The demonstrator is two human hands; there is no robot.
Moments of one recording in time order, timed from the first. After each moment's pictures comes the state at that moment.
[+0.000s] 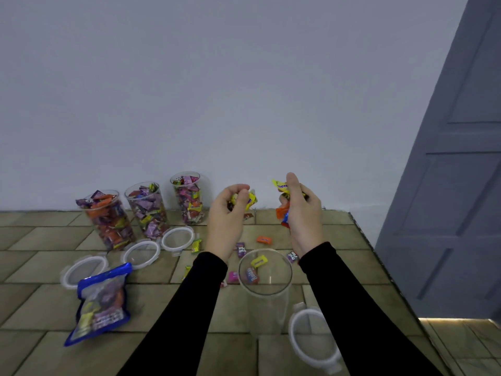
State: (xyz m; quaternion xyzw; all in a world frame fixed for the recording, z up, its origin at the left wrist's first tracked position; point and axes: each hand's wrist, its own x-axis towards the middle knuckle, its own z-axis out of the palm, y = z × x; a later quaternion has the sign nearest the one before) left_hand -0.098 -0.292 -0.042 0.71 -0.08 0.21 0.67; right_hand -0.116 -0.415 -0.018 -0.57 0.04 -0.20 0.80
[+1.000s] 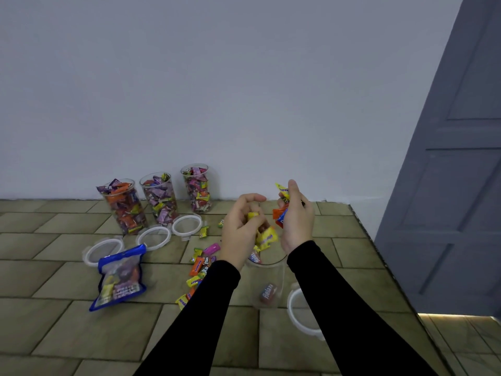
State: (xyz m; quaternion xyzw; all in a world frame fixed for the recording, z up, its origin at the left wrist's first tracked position) left_hand -0.161 -0.300 -0.057 0.65 -0.17 0.14 0.73; right_hand -0.152 -0.397 -0.030 -0.49 0.12 -0.19 0.84
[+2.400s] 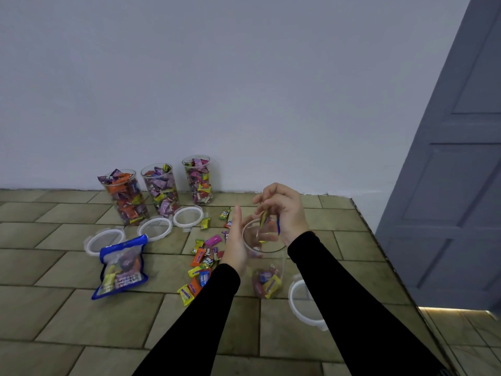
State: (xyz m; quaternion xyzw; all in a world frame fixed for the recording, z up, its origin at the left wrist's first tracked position) left_hand -0.151 -0.294 -0.102 0.58 0.00 -0.05 0.81; right_hand -0.157 -0.396 -0.037 -0.60 -0.09 -0.06 0.79
